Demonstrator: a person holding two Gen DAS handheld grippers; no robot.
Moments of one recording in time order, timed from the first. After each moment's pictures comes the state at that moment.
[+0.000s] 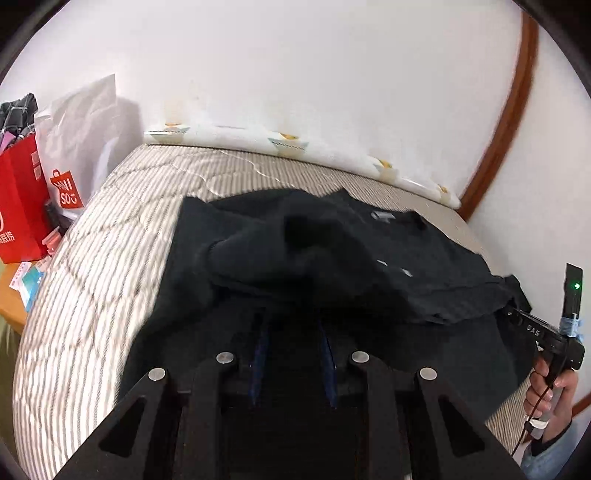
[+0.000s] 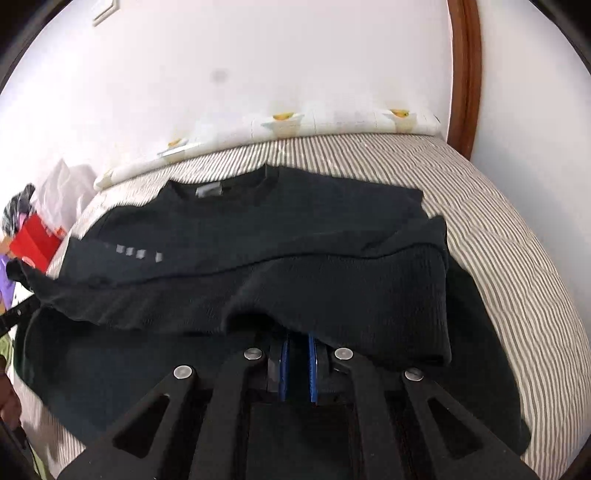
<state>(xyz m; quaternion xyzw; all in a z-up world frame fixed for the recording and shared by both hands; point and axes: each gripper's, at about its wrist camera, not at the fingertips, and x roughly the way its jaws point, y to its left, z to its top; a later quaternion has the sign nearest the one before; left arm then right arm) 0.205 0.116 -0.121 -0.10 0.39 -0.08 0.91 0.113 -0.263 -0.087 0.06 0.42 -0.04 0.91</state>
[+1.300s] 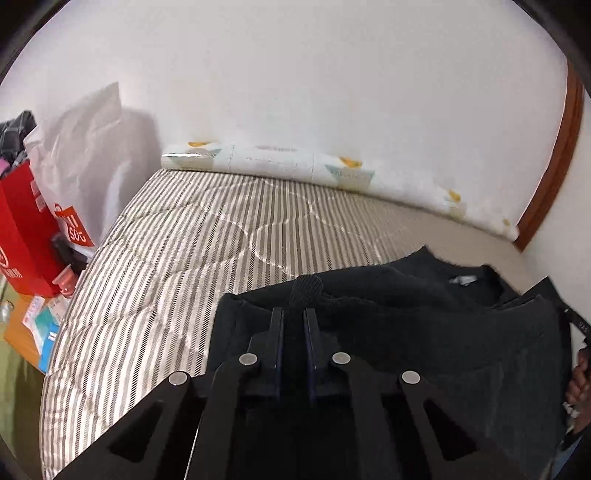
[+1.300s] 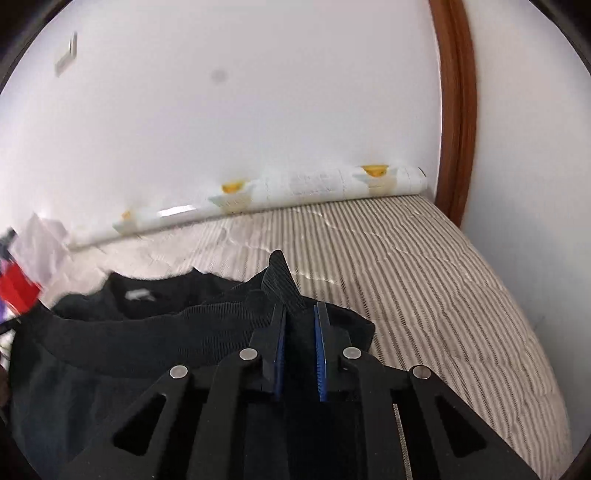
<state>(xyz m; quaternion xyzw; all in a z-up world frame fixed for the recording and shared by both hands) 0.315 0.131 -0.136 -0.07 0.40 -0.01 0.91 0.211 -0.350 -0.069 0.05 0.36 -0.06 0.93</state>
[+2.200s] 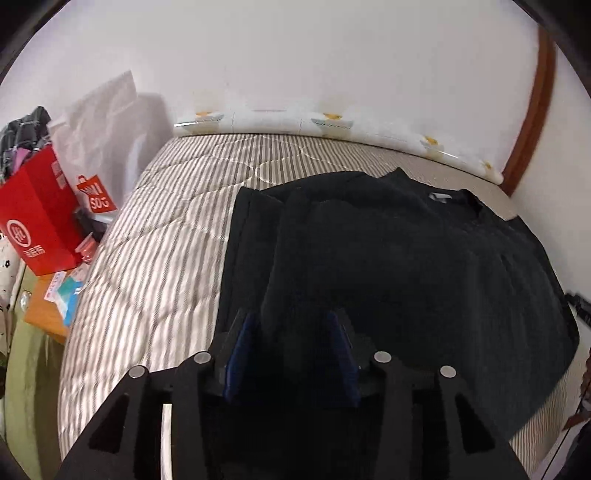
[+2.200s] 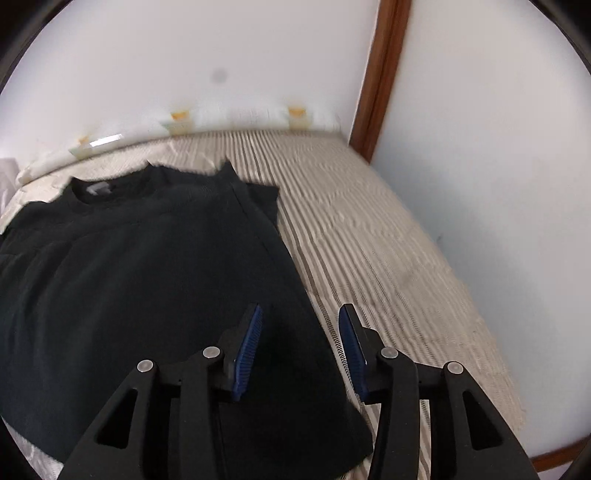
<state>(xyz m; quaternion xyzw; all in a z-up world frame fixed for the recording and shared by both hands) 0.206 0.130 -0.136 -0.04 0.44 -0.03 0.90 0.078 -0.312 -0.066 -0.02 0.42 -0.20 0.89</state>
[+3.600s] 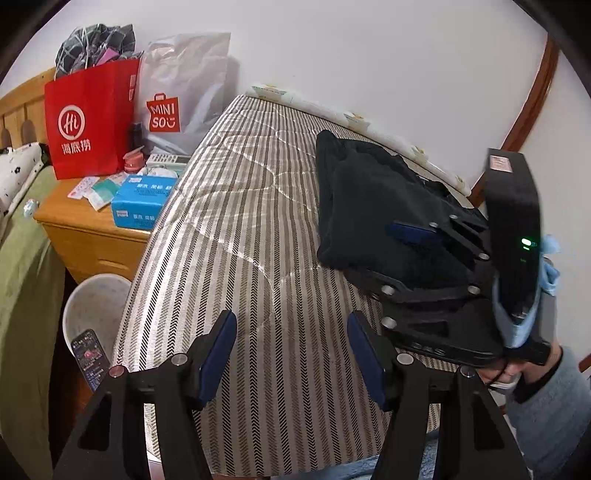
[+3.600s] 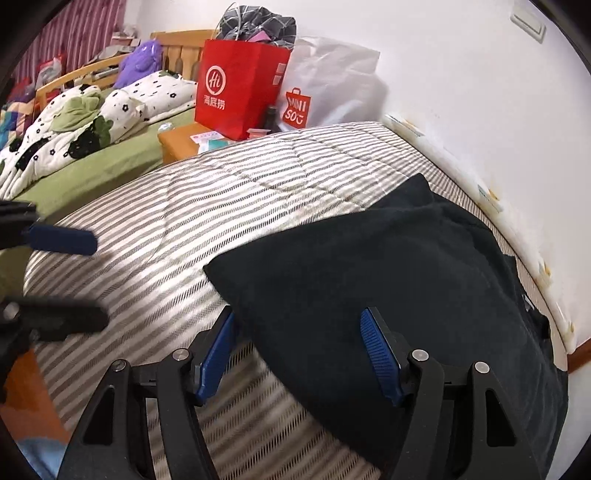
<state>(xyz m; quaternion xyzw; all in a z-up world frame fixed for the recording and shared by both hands) 0.035 0.251 -0.159 -0.16 0.43 -0.07 0.89 0.034 0.144 -0.121 -0.28 0.39 0.24 0.84</state>
